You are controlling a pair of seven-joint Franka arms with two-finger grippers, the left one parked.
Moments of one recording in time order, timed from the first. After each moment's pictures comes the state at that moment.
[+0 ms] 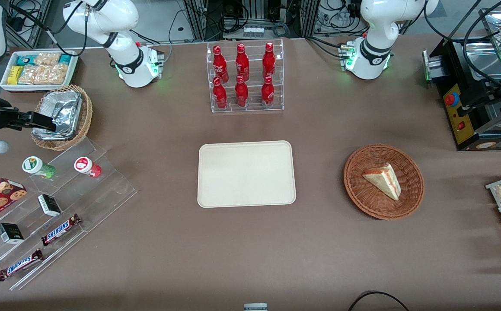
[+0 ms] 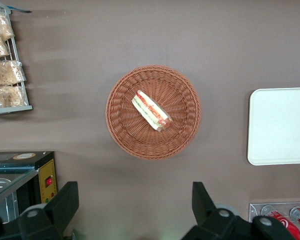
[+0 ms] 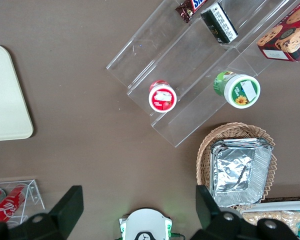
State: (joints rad) arm 0.02 -0.01 -0.10 -1.65 -0.02 1.43 0.00
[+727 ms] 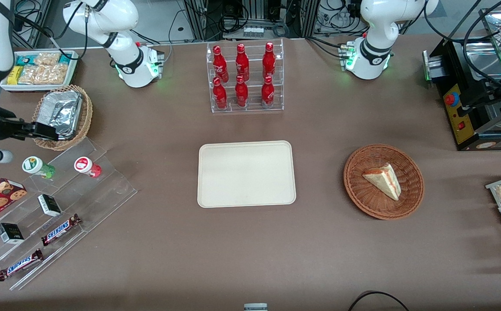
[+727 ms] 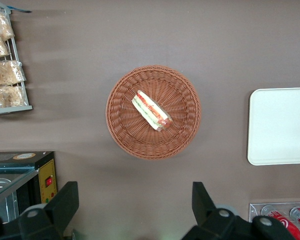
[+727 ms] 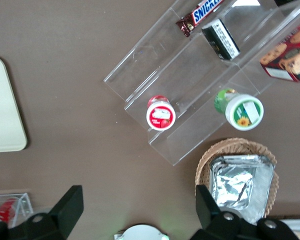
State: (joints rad) arm 0.02 0.02 -0.12 -1.71 -0.02 1.54 -0.07
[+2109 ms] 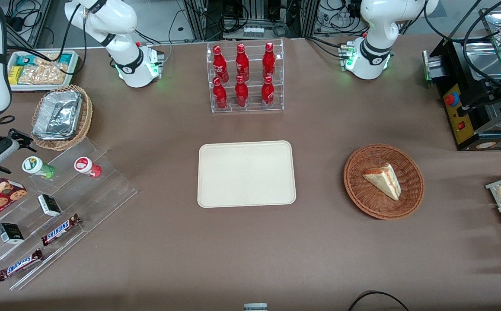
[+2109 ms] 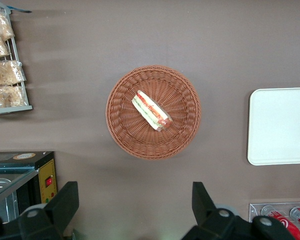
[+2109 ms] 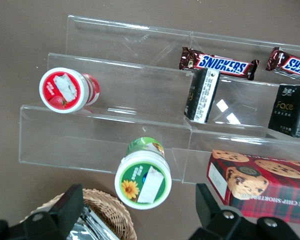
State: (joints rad) arm -0.24 0.03 -0.13 -2.05 -0.01 2.10 -1.22
